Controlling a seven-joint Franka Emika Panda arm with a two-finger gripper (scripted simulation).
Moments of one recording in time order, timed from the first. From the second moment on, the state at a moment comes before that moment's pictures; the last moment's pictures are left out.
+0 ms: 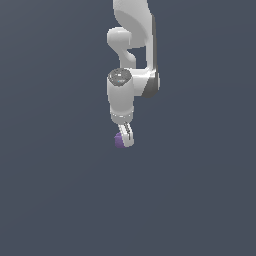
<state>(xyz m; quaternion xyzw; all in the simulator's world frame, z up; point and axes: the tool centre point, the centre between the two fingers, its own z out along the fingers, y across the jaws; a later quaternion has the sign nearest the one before) -0.053 -0.022 0.119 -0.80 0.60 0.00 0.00</state>
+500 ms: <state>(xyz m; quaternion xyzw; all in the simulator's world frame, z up) -0.059 -0.023 0.113 -0.75 0.66 0.00 0.00</state>
